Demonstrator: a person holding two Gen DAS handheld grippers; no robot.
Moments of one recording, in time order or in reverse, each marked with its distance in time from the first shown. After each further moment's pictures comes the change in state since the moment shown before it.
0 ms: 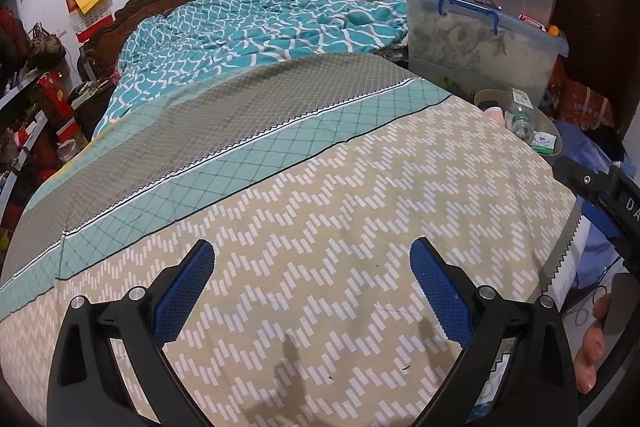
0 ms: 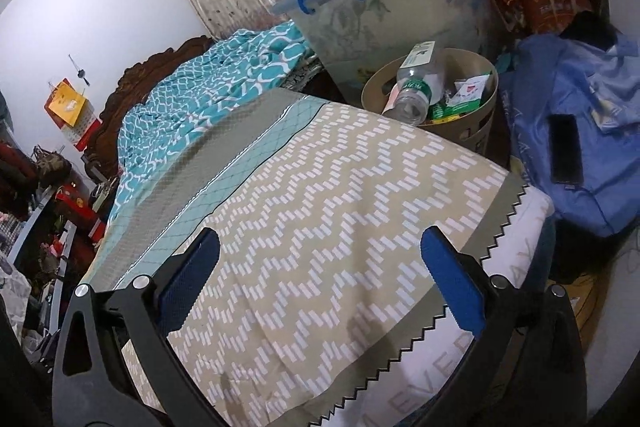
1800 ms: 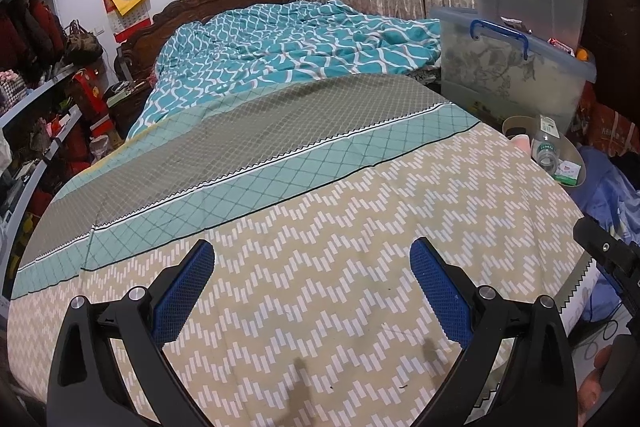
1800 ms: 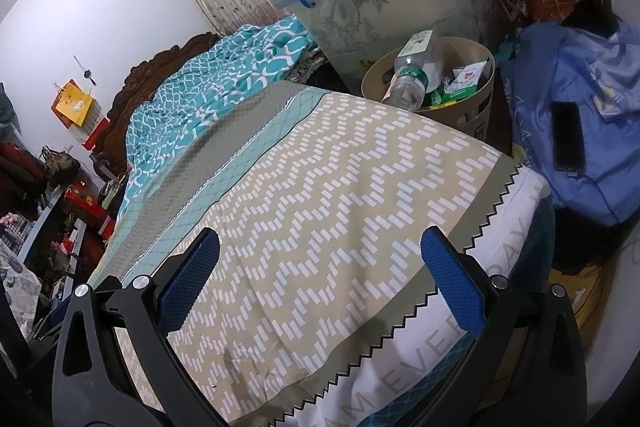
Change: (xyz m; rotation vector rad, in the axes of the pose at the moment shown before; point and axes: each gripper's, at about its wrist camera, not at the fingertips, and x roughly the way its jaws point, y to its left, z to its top) left arm -0.012 -0.009 0.011 -0.070 -0.050 0.130; right arm -0.008 -0.010 -0.010 0.018 0.040 0.039
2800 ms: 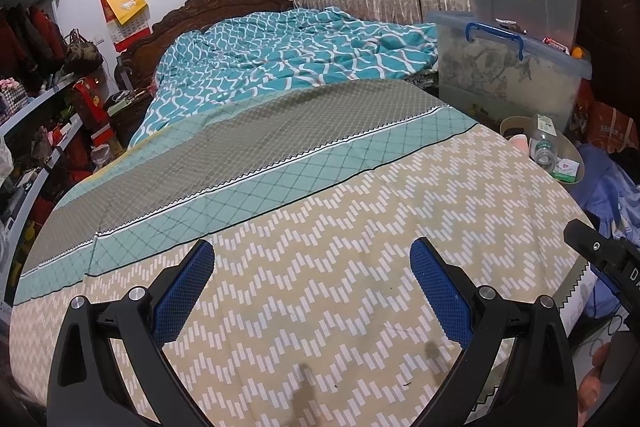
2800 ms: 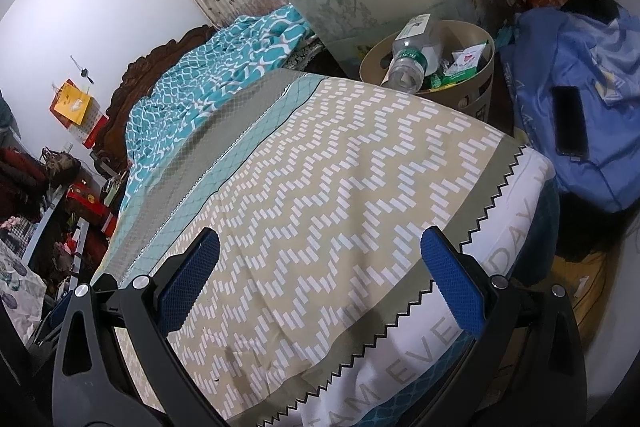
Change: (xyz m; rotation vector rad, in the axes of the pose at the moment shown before) left arm -0.006 -0.001 -0.005 0.019 -0.029 0.006; right arm 0.006 -0.001 -0.005 0.014 0.039 0.005
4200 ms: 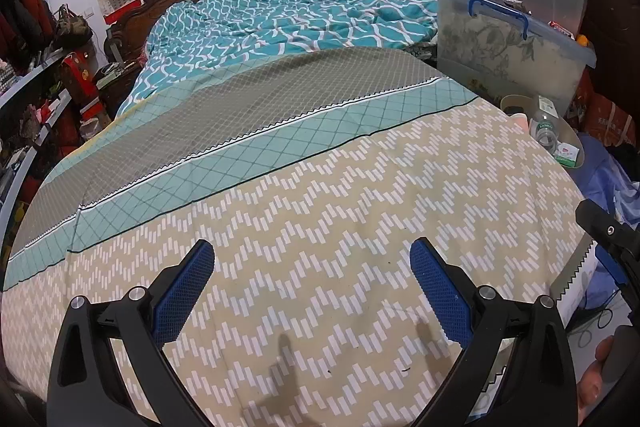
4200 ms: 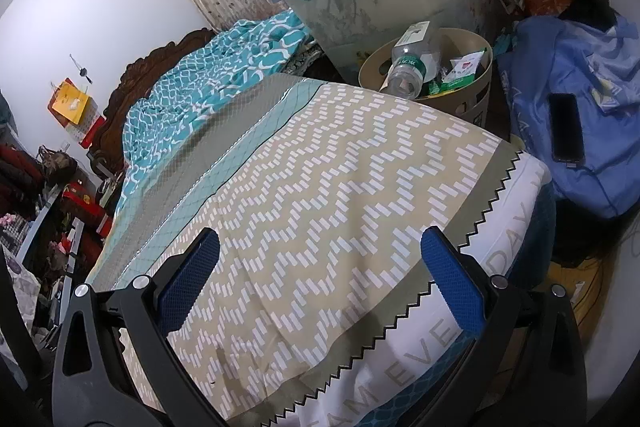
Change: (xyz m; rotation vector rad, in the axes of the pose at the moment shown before) left arm 0.021 -0.001 -0.010 -0.024 0.111 -0.034; right arm -0.003 0.003 -0.004 -0.010 -0.024 -0.015
